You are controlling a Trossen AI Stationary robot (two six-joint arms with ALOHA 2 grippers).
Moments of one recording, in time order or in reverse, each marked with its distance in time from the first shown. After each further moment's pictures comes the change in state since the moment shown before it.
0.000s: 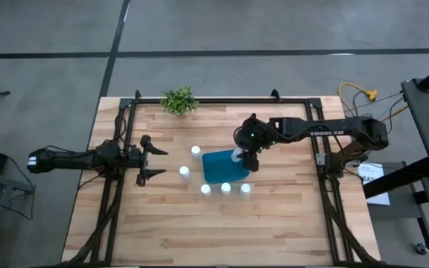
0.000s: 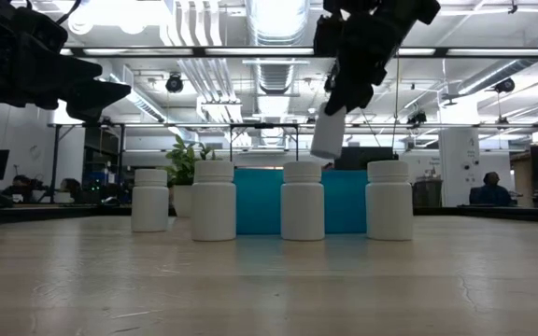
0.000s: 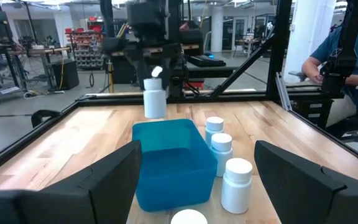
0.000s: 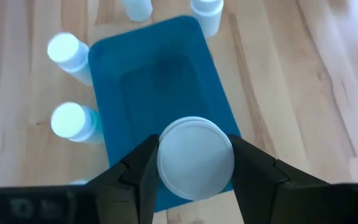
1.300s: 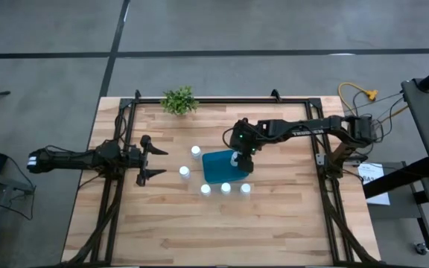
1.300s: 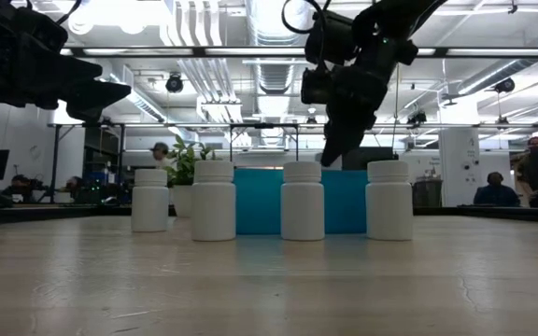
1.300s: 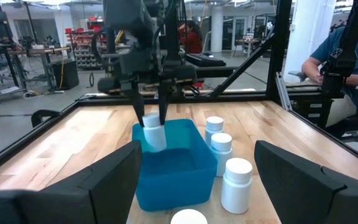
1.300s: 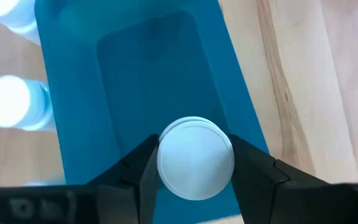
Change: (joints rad) left arm 0.000 0.000 0.000 -0.001 0.000 0.000; right arm -0.059 0.172 -0.030 0.081 -0.095 -0.049
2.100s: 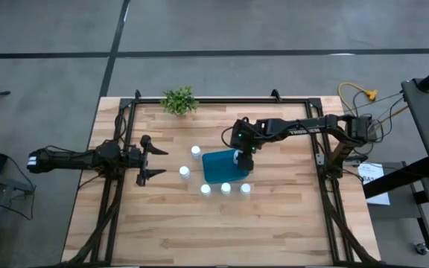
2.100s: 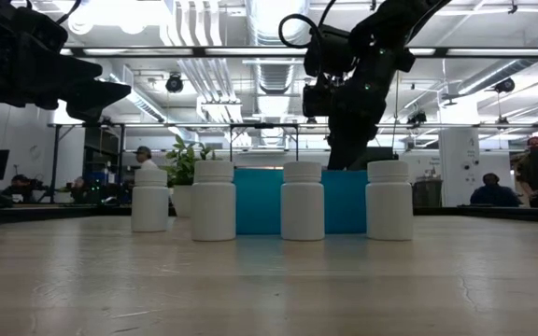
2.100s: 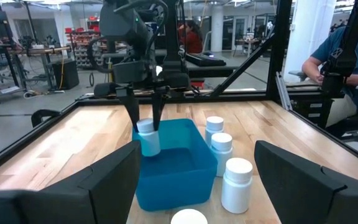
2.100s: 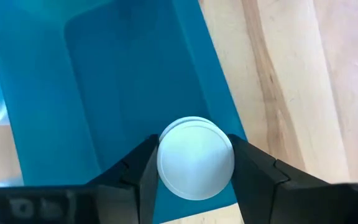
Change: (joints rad) left arm 0.000 0.001 0.000 0.001 0.000 0.000; right arm -0.024 0.032 -0.002 -0.026 0.031 -0.003
